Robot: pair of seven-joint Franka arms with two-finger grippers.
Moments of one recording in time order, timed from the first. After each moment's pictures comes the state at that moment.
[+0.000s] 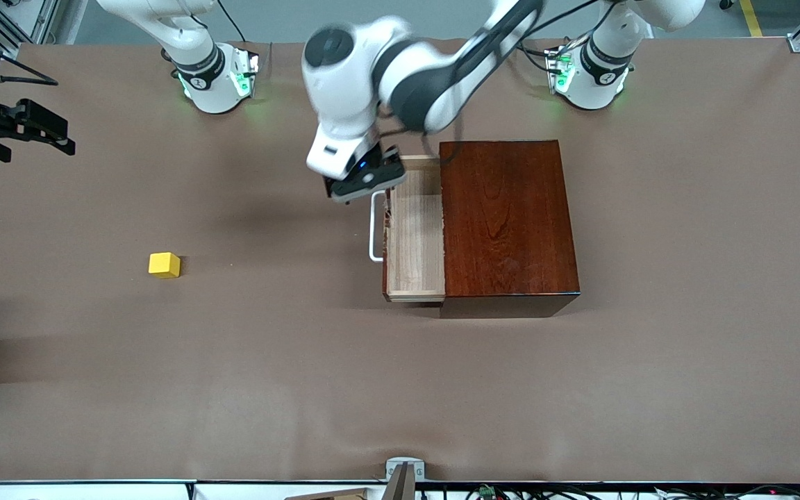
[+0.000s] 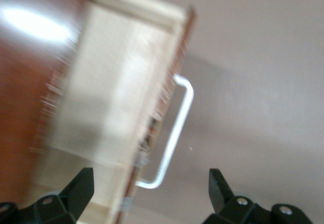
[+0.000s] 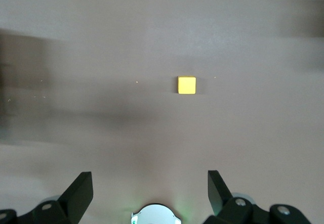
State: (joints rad) left arm -0.89 0.55 -0.01 -1.14 0.12 1.73 -1.27; right arm 0.01 -0.02 -0.01 -1.48 0.02 1.35 -0.08
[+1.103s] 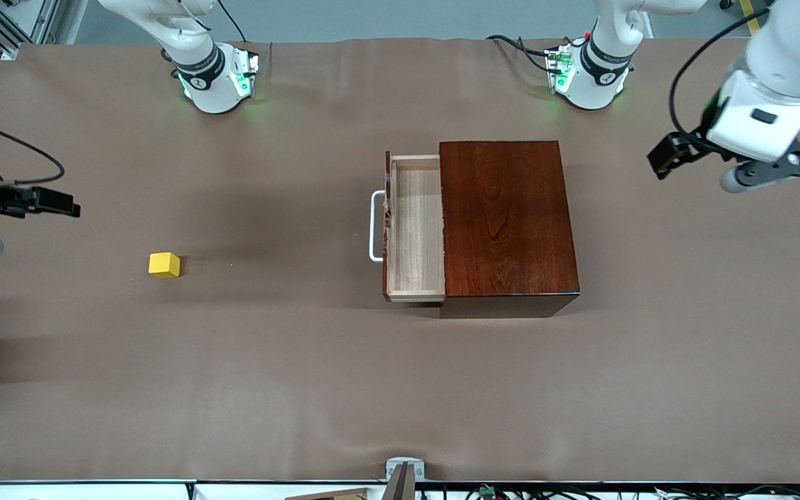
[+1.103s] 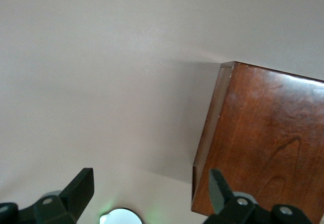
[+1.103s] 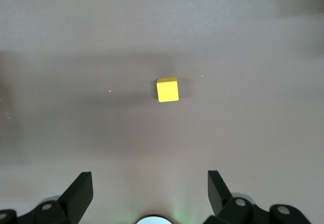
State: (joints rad) left arm -0.25 0.06 -0.01 -1.43 0.12 1.40 -0.45; right arm -0.06 0.19 -0.04 -1.49 0.02 1.46 -0.08
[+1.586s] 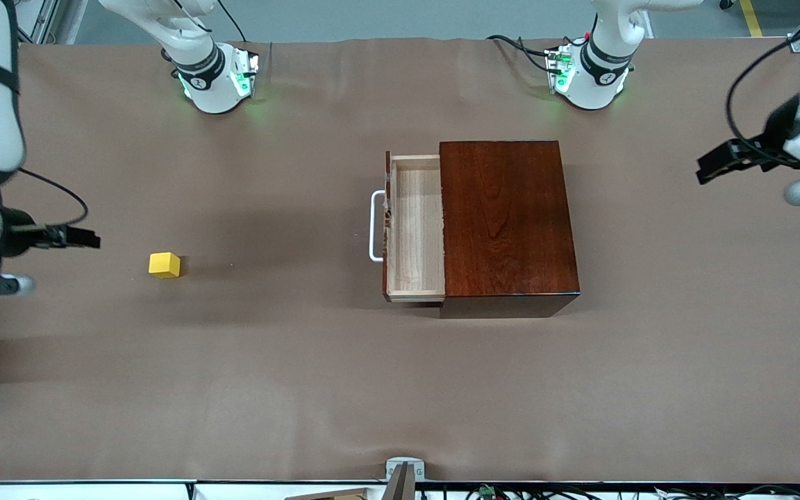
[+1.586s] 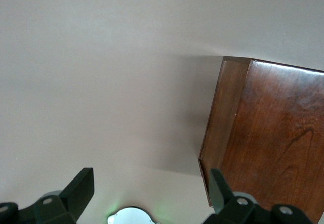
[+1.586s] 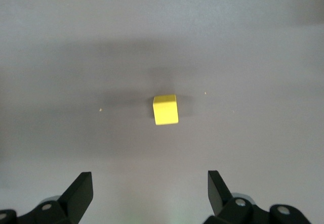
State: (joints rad) left arm -0.06 0.06 -0.01 -1.45 0.00 1.41 -0.22; right arm -0.06 0.32 -0.04 -1.53 0.02 1.61 -0.08
